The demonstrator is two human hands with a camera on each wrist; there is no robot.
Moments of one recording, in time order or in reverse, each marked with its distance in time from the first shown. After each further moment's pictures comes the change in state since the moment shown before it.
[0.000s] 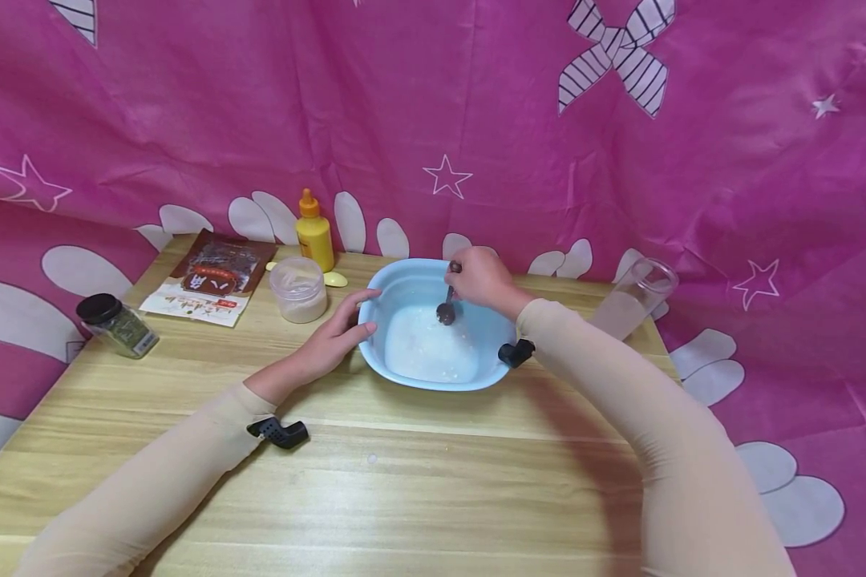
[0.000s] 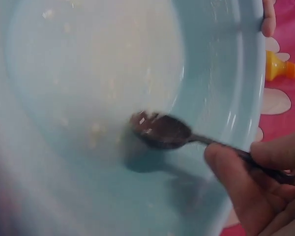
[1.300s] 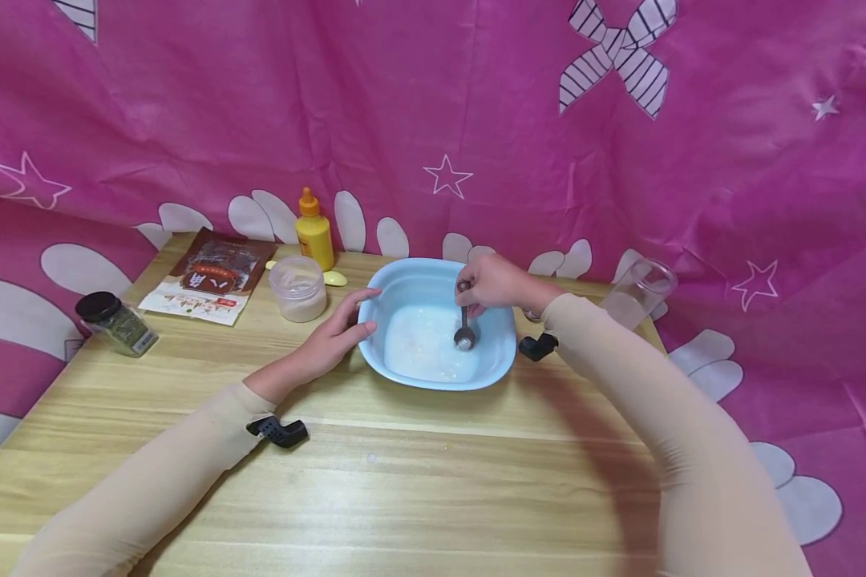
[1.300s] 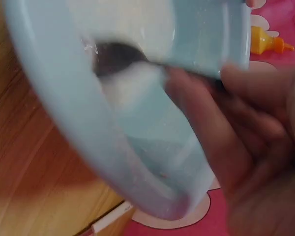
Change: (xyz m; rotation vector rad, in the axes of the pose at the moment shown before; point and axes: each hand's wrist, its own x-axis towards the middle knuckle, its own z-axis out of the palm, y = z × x) left_hand 0.001 -0.006 -0.001 -0.005 0.002 0.013; right_hand -0.011 0.014 -0.022 0.044 -0.306 -0.057
